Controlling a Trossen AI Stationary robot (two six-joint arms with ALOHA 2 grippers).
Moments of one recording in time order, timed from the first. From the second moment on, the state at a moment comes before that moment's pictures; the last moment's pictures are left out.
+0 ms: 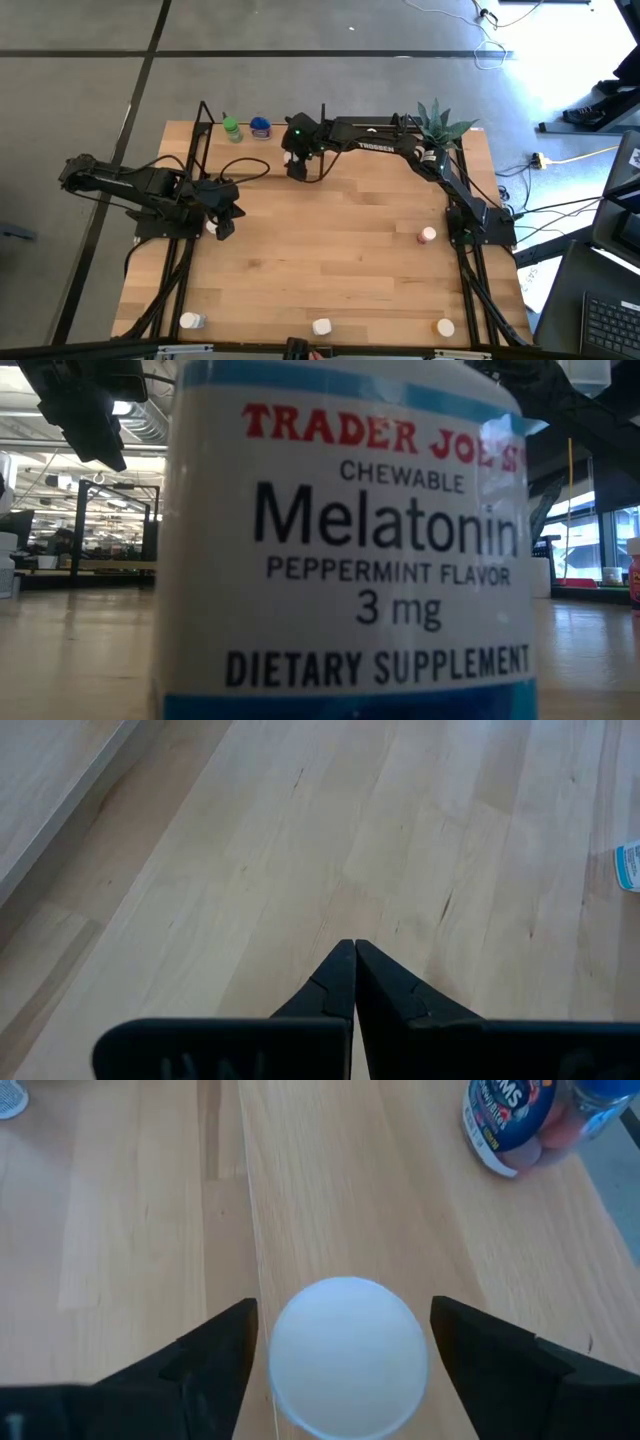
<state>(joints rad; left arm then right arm) -0.17 0.68 0.65 -0.75 -0.19 -0.57 -0.35 2.34 2.04 -0.53 -0.13 -0.14</state>
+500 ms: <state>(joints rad) -0.17 0.68 0.65 -0.75 -0.19 -0.57 -0.35 2.34 2.18 -0.59 -0.13 -0.16</state>
